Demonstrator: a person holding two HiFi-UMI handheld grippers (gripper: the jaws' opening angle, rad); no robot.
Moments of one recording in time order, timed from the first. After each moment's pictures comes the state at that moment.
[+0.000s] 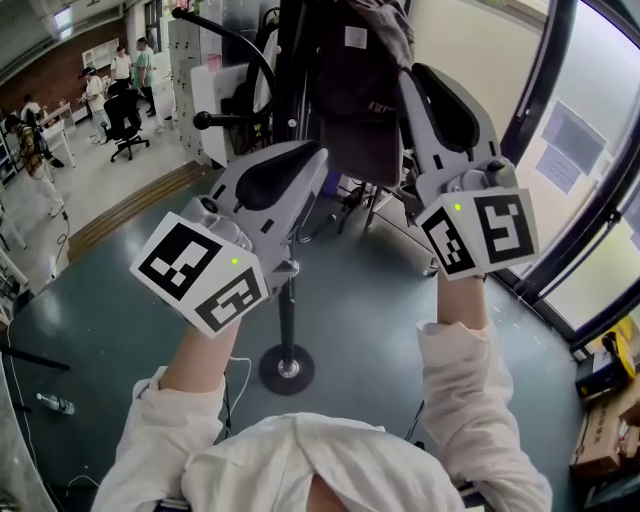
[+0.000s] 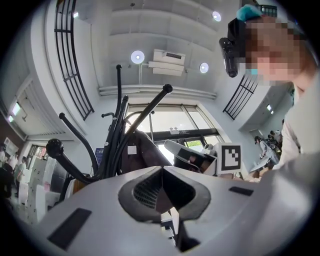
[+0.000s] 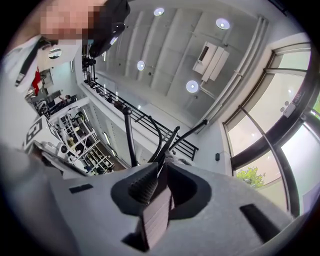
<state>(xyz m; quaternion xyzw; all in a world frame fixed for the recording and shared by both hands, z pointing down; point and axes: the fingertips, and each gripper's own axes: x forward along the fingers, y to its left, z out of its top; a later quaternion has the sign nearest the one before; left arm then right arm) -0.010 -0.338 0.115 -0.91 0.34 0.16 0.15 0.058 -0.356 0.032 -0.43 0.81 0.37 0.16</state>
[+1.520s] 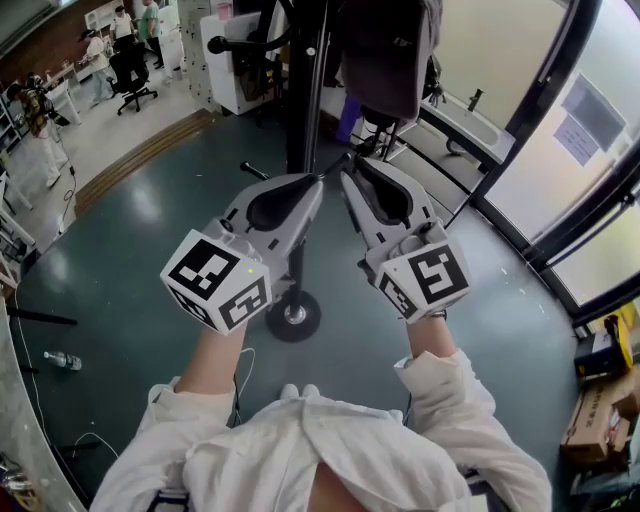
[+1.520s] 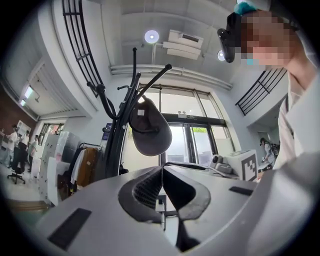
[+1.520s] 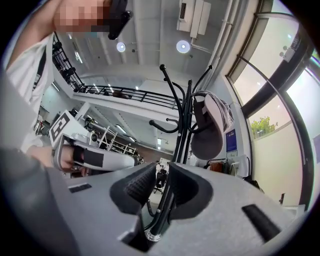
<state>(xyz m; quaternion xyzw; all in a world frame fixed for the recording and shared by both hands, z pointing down) -0.019 -0.312 0.256 -0.92 0.37 0.10 0.04 0.012 -0.331 0.252 -0.37 0.91 0.18 0.04</state>
